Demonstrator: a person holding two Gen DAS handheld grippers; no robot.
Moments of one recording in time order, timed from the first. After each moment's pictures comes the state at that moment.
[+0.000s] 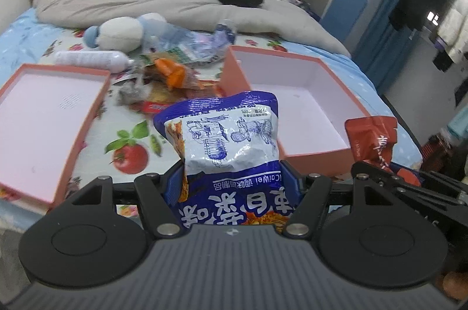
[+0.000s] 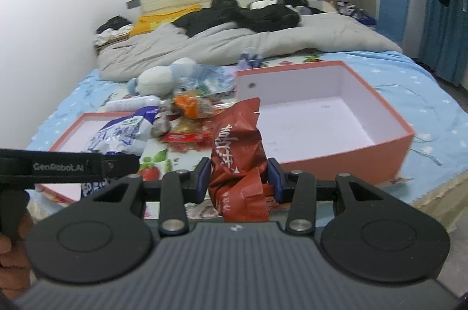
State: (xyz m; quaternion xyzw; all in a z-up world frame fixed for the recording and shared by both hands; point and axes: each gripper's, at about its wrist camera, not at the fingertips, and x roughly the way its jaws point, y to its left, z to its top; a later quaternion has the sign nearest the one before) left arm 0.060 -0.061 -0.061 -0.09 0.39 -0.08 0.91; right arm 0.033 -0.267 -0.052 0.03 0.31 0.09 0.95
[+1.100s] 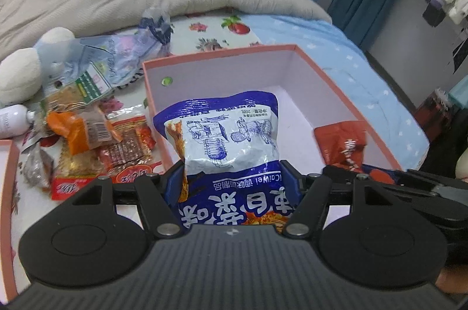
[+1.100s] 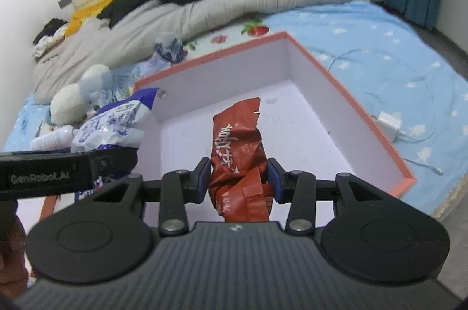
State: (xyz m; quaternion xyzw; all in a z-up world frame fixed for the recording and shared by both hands) left arm 0.313 -0.176 -0.104 -0.03 0.46 -0.16 0.87; right arm 0.237 -0.354 -0.103 0.10 0.42 0.03 0.90
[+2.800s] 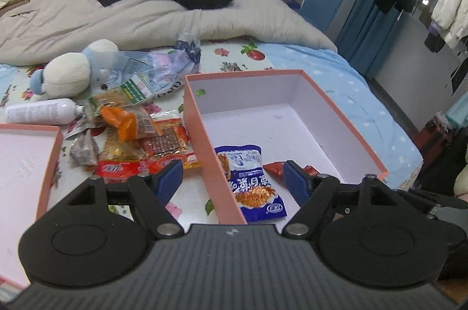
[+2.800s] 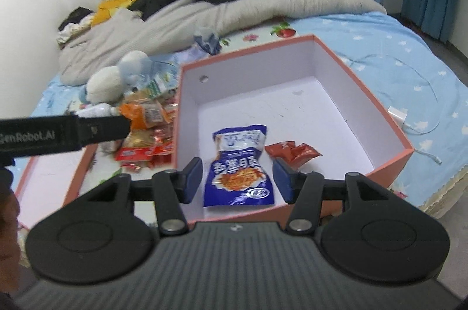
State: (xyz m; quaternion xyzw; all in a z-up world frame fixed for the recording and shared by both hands) left arm 0.198 -0.111 -0.041 -0.05 0.39 -0.12 0.91; right arm 0.145 -0.307 -0.054 0.08 0.38 0.06 0.92
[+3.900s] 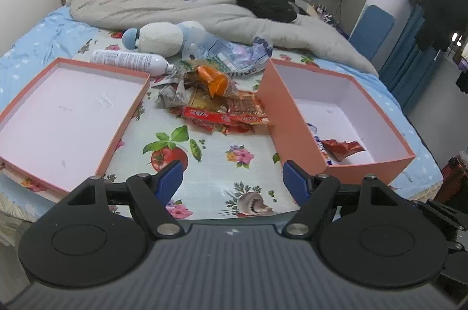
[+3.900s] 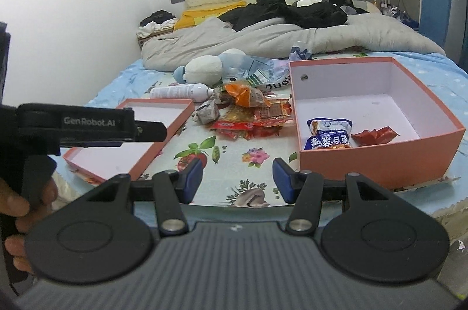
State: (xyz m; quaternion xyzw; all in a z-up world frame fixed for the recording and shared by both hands) left arm 0.046 -0.011 -0.075 -0.11 0.37 -0.02 0.92; right arm 0.019 -0.224 -0.079 0.03 0.30 0.19 0.94
